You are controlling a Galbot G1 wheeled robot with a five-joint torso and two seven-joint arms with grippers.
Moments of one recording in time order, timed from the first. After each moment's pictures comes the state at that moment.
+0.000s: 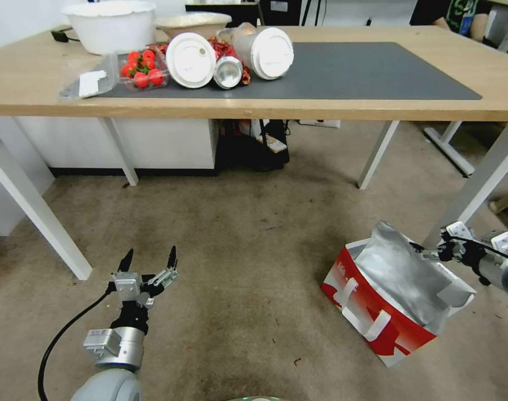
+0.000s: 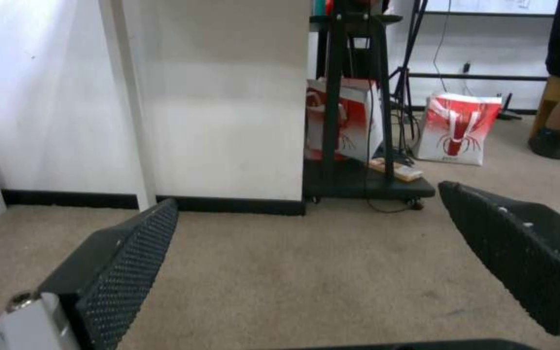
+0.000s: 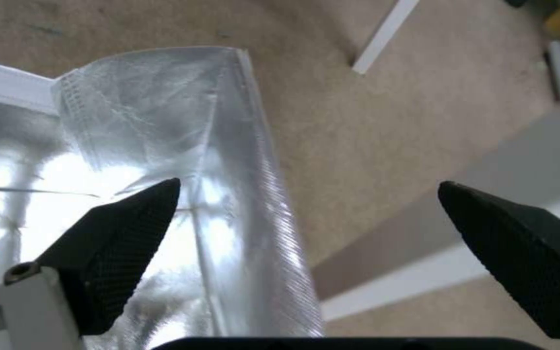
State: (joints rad) left arm 1.71 -1.48 -0.62 -2.11 -0.23 -0.12 0.04; right arm -1.36 0.68 0.77 1.69 0.36 -0.46 -0.38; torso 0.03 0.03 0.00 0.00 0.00
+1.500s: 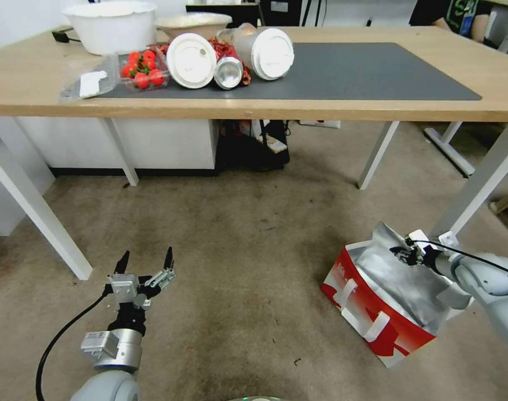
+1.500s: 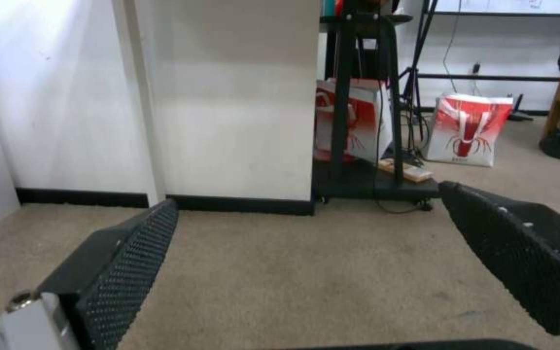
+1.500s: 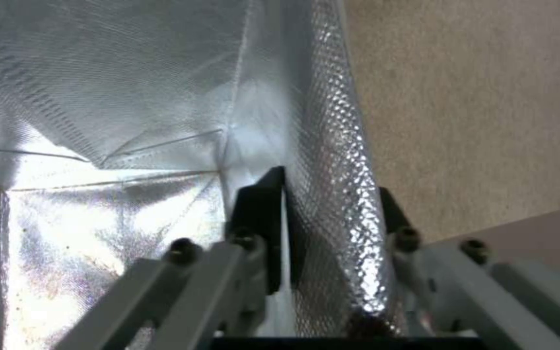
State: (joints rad) left arm 1.71 -1.49 -0.64 -2.10 -0.23 -0.14 0.04; right arm -1.01 0.71 0.38 1.37 0.33 -0.48 -0.40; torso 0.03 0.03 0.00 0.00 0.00
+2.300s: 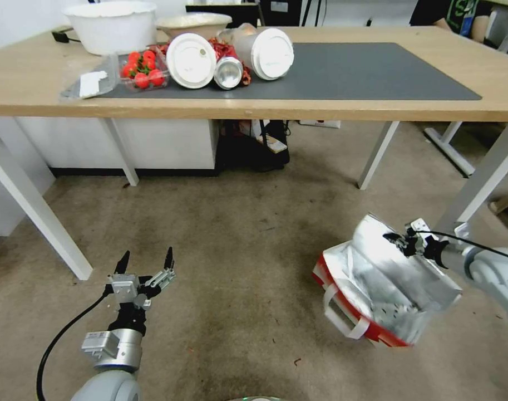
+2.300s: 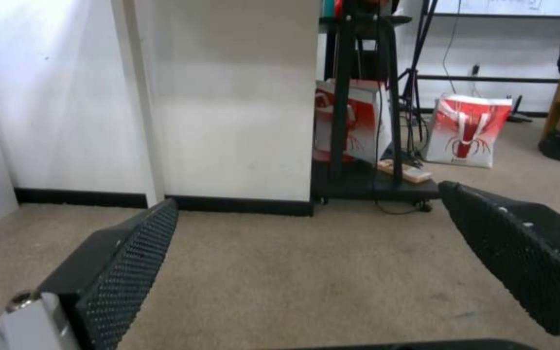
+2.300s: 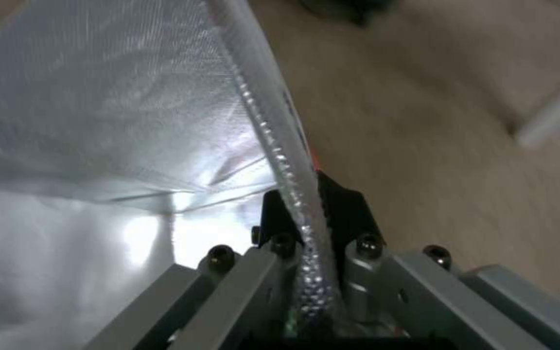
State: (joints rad) left arm 1.71 -1.49 -0.63 -2.09 -0.23 -0.14 0.04; right arm -1.14 0.55 0.46 1.62 0.69 -0.34 -0.54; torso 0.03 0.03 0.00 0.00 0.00
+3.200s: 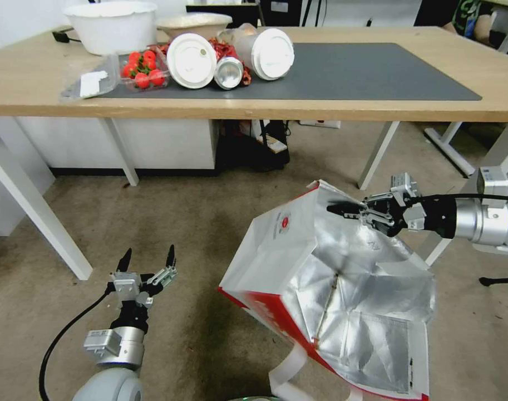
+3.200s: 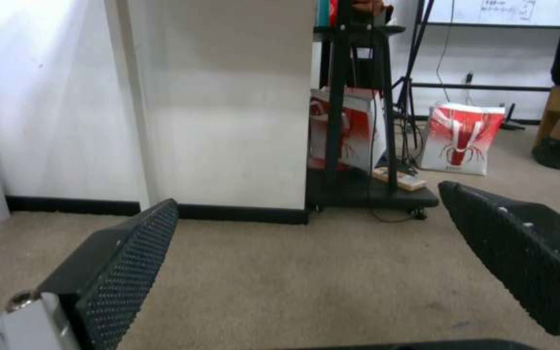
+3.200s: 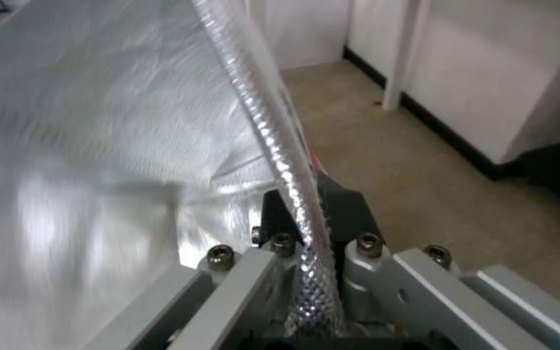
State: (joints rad) left arm 1.69 -1.49 -0.63 -2.09 -0.23 -0.15 0.04; right arm -1.15 0.17 0.54 2.07 1.14 -0.27 -0.78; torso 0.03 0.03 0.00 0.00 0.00
